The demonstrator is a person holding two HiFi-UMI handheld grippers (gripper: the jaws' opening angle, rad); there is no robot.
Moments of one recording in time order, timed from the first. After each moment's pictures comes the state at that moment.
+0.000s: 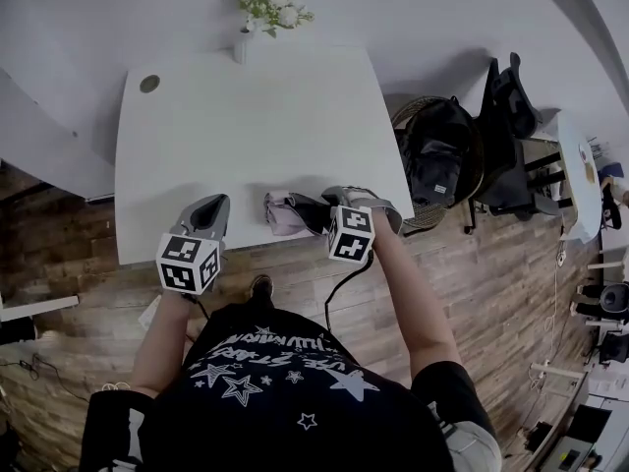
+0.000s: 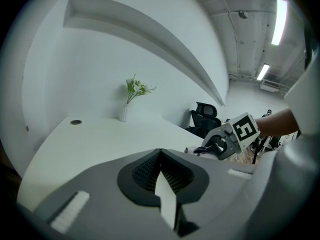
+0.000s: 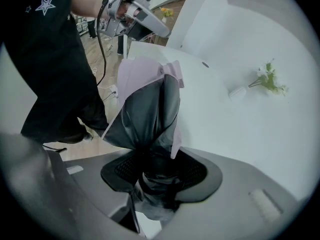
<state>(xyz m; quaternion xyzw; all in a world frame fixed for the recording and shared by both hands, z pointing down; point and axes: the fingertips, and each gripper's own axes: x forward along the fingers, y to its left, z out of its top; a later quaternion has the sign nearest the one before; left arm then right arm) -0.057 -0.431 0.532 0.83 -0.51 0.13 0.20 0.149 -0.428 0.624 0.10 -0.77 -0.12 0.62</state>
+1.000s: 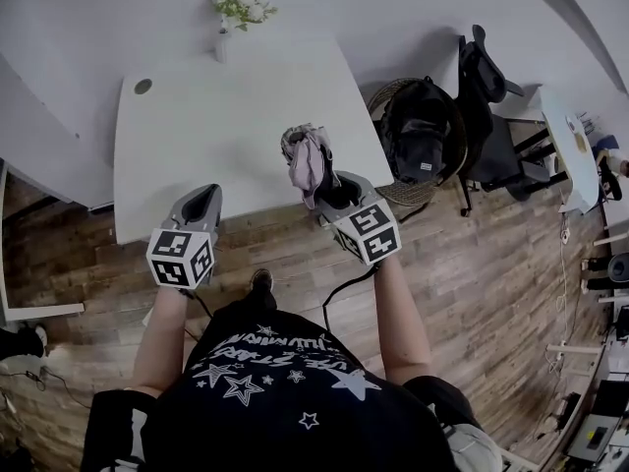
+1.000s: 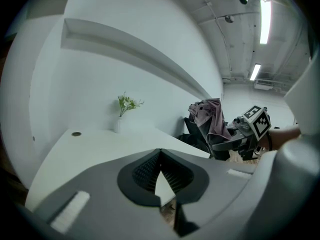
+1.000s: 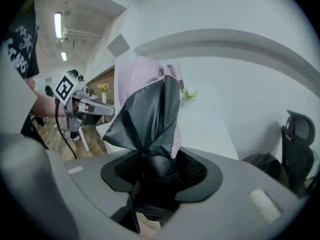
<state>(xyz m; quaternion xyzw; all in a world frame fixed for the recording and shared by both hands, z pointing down) -0.023 -0.359 0.472 0.84 -0.51 0.09 0.15 0.177 -0.369 0.488 0.40 -0.88 0.07 0.25</state>
